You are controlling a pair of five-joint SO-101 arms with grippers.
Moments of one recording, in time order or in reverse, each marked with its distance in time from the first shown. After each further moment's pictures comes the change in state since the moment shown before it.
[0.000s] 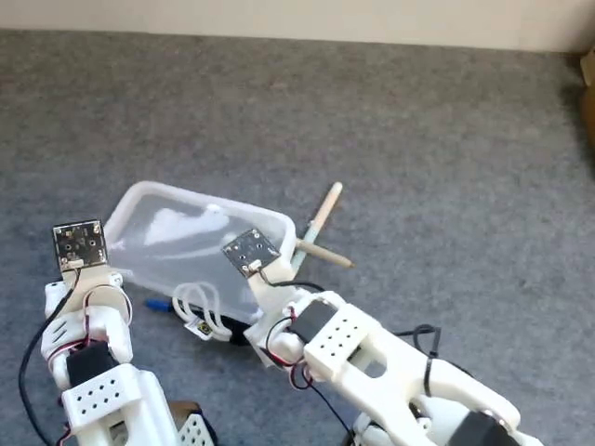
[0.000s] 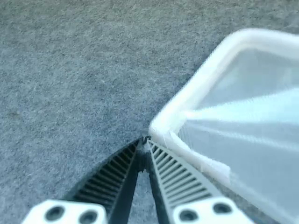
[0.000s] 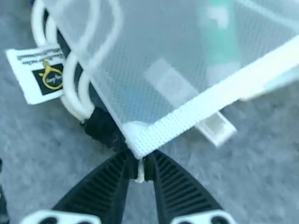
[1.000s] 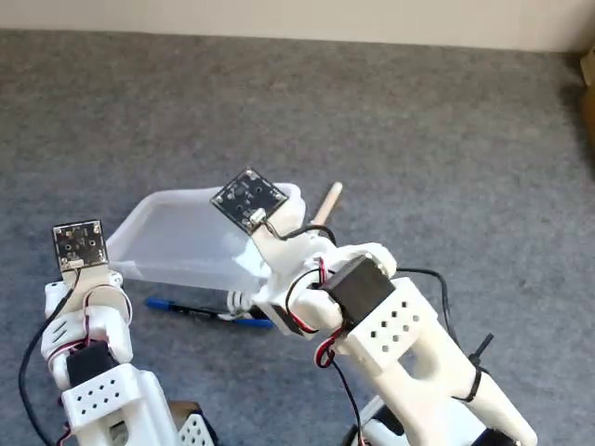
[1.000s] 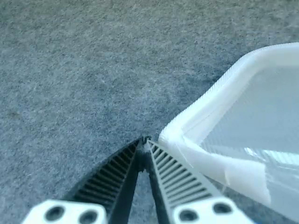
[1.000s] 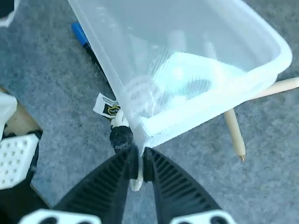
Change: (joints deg) left arm 0.0 0.0 0.0 0.0 0.0; right arm 6.2 -5.5 -36.5 36.7 16.5
